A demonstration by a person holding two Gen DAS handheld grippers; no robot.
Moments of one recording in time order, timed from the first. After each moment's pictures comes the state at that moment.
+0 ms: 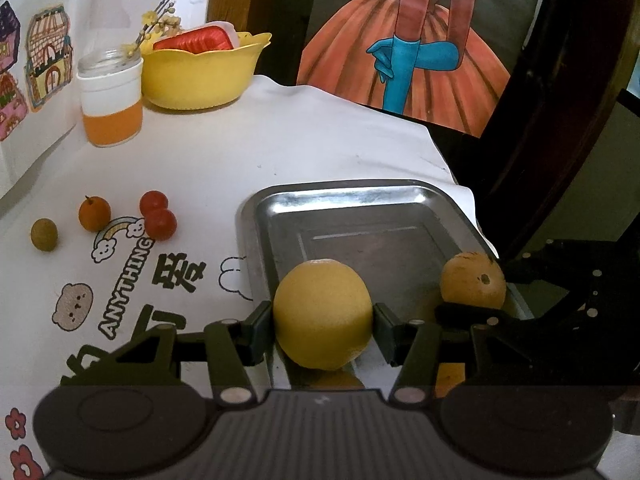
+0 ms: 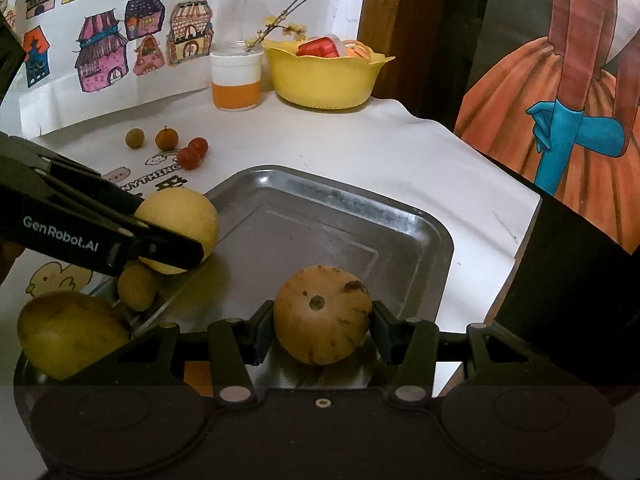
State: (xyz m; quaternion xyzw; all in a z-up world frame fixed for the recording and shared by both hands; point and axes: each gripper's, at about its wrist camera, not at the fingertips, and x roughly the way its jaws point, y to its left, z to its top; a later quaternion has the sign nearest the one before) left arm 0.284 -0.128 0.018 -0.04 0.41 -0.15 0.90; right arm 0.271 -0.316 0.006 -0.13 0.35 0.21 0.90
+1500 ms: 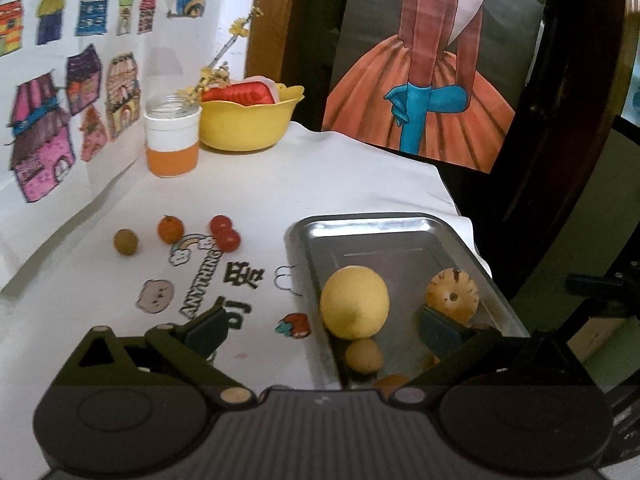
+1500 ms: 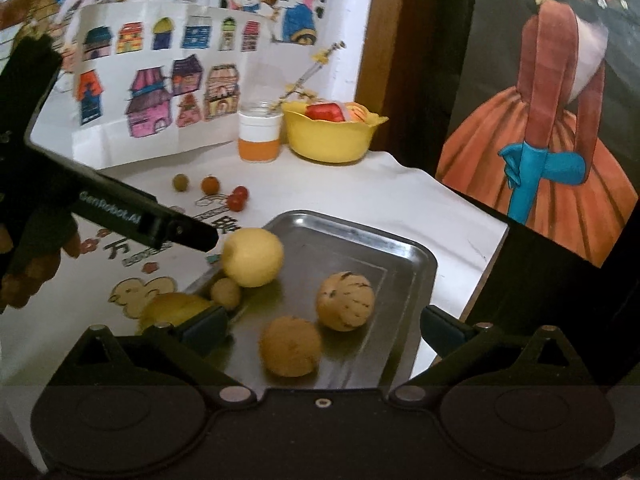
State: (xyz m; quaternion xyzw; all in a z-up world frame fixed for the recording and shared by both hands) left arm 0.217 -0.092 0.060 -0.04 0.35 -0.11 0.93; right arm 0.158 -0.306 0.061 -0.12 0.28 0.19 0.93
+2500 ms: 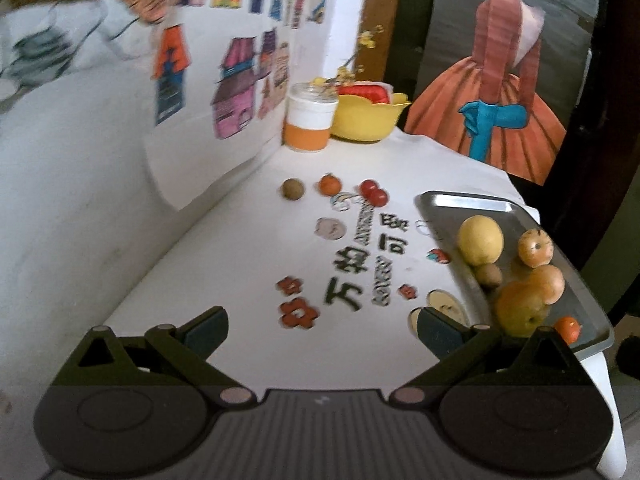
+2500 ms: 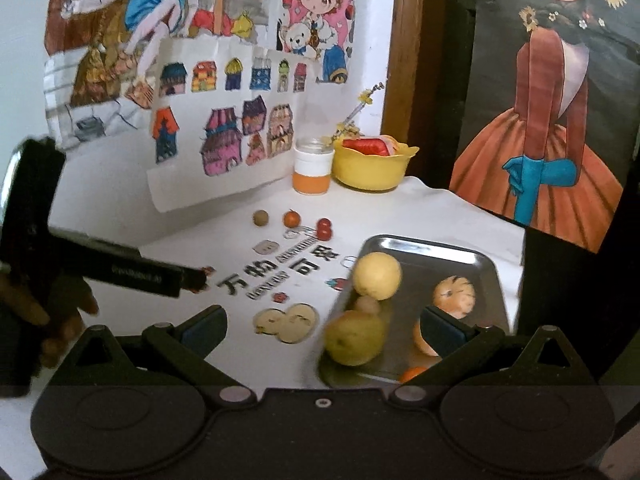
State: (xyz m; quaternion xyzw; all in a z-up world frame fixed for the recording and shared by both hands) left arm 0.123 0.041 0.049 -0.06 0.34 -0.03 0.94; right arm 0.052 -0.193 0.092 -0.07 0.25 0.17 0.95
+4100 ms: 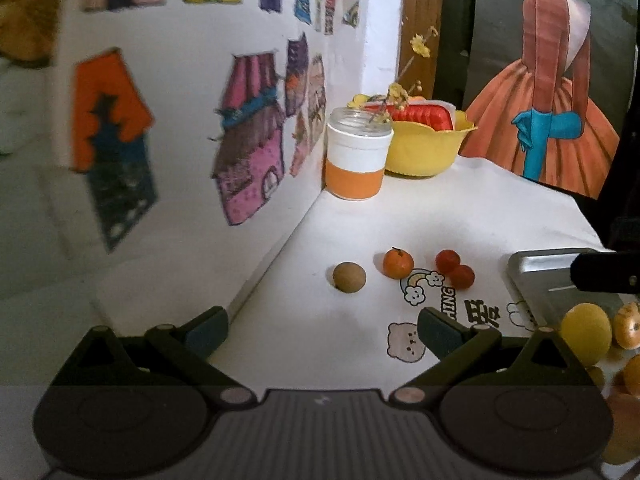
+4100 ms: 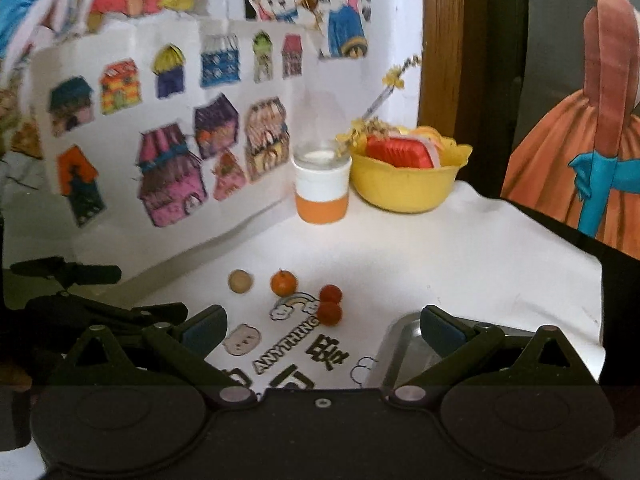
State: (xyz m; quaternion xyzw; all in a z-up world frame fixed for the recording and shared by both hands) left arm 0.269 0.058 0.045 -0.01 0.33 0.01 0.94; right arm 0.287 -0.162 0.094 -0.05 0.32 0.22 0.92
